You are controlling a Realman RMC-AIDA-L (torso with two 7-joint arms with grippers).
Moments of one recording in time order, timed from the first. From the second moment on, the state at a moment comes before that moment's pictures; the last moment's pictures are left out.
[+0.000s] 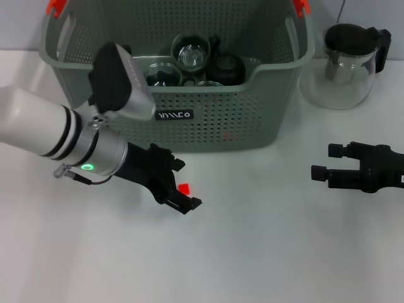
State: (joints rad) left arm -0.63 -2.17 1.15 0.96 2.40 1.31 -1.81; right arm 0.53 1.98 -0.67 -0.49 -2.00 -1.48 1.45
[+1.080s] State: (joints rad) left arm -0.66 -2.17 1.33 0.92 2.49 1.15 -1.91; right arm 0.53 1.98 -0.67 -0.49 -2.00 -1.46 1.45
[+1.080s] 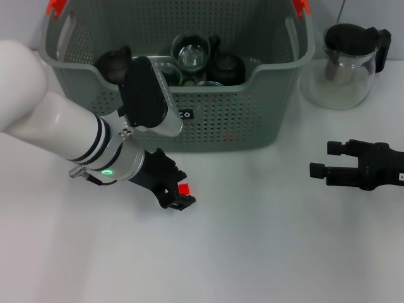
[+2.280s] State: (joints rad) left arm -0.66 -2.17 1.35 0.94 2.47 1.15 -1.93; right arm 0.53 1.98 -0.66 -0.49 -2.00 -1.47 1.45
